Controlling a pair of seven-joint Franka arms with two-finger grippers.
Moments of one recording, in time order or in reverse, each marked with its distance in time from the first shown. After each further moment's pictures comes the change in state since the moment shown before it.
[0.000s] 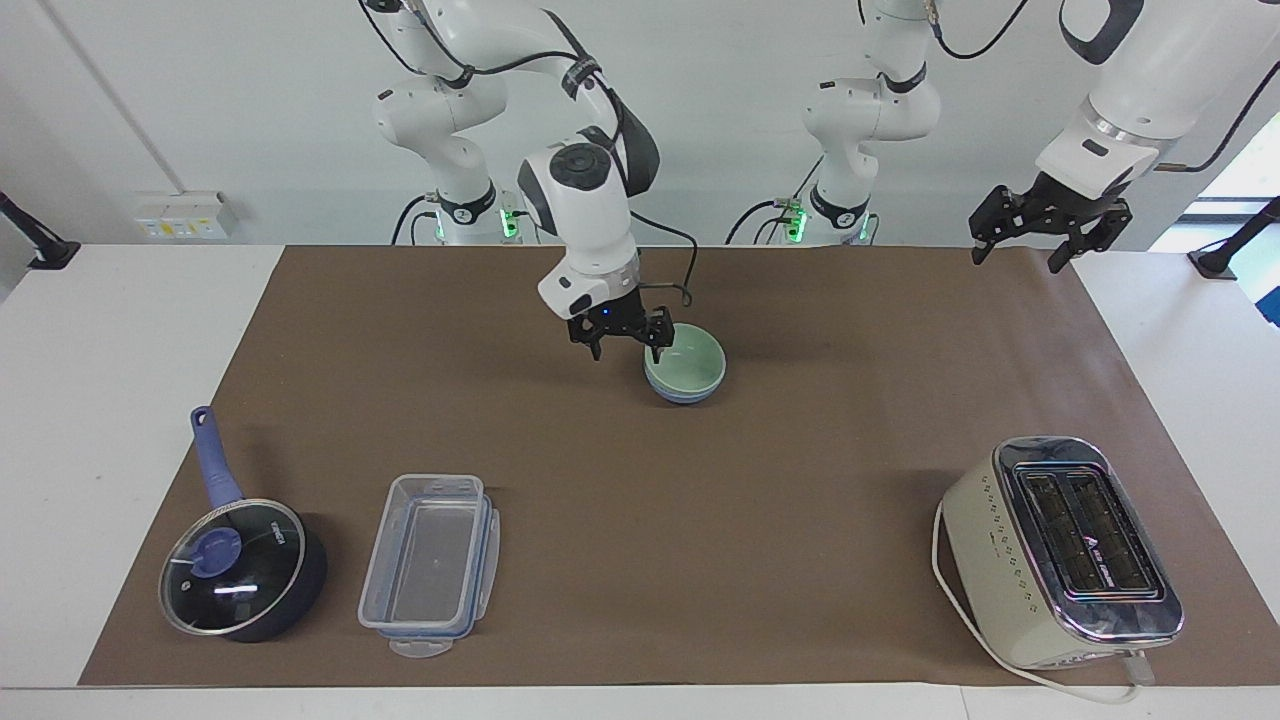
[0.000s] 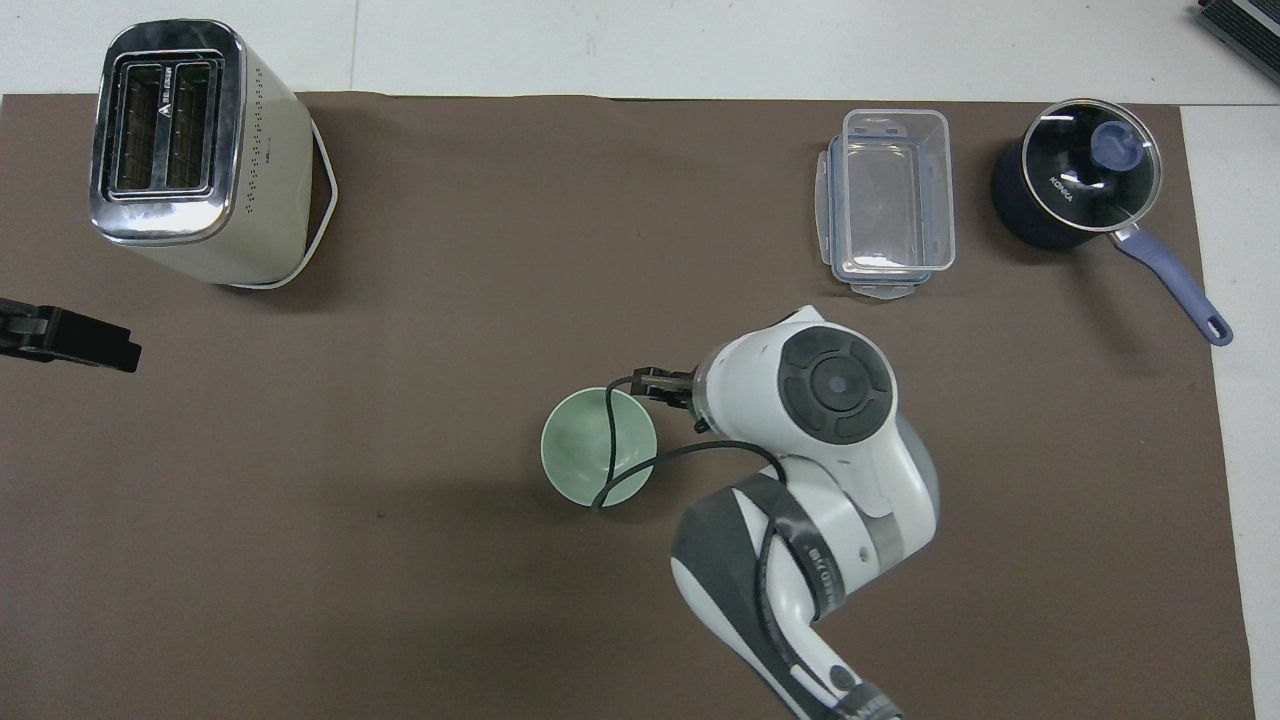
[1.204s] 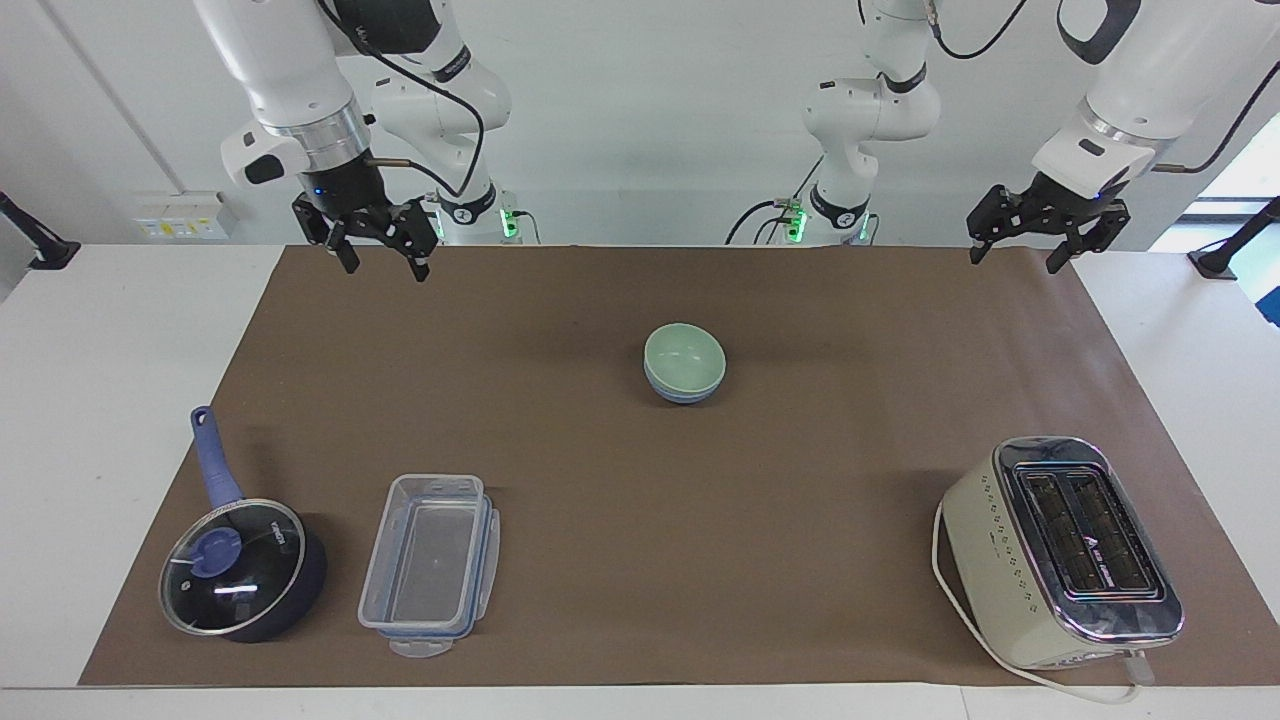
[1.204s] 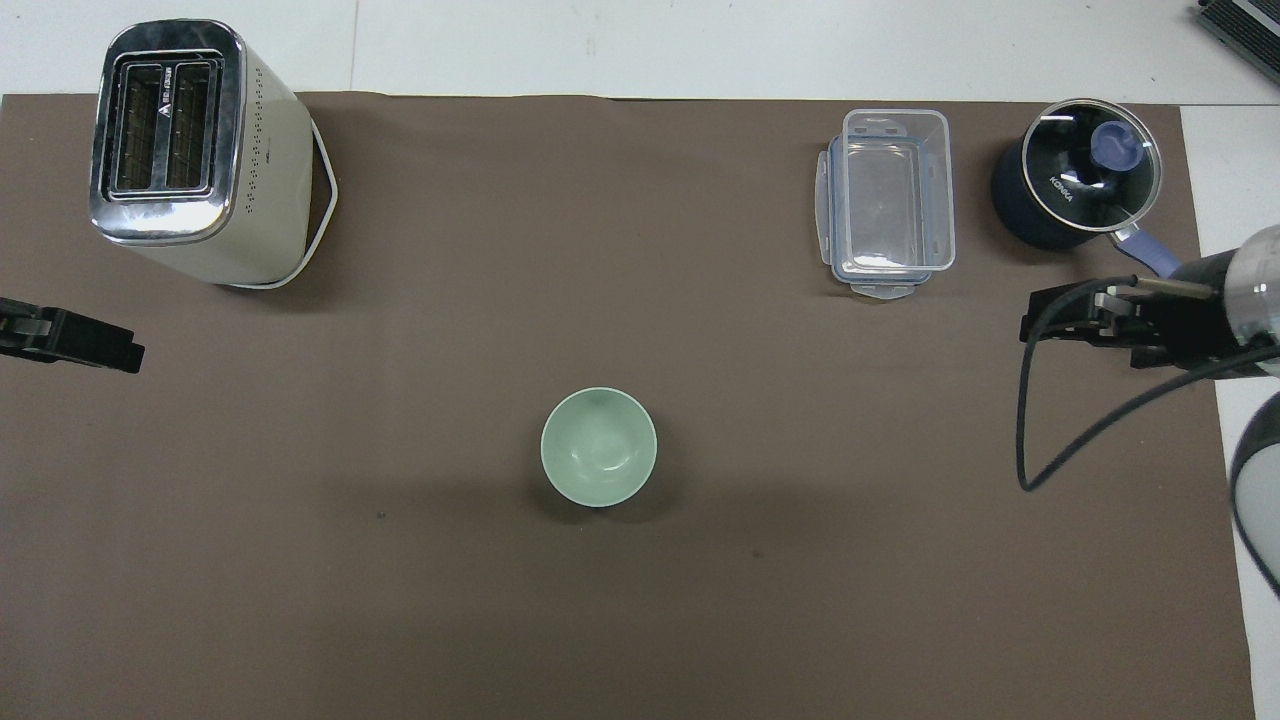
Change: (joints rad) left arm 0.000 0.000 -0.004 0.000 0.000 0.000 0.008; right arm -0.419 -0.203 -0.020 0.280 -0.043 -0.586 -0.377
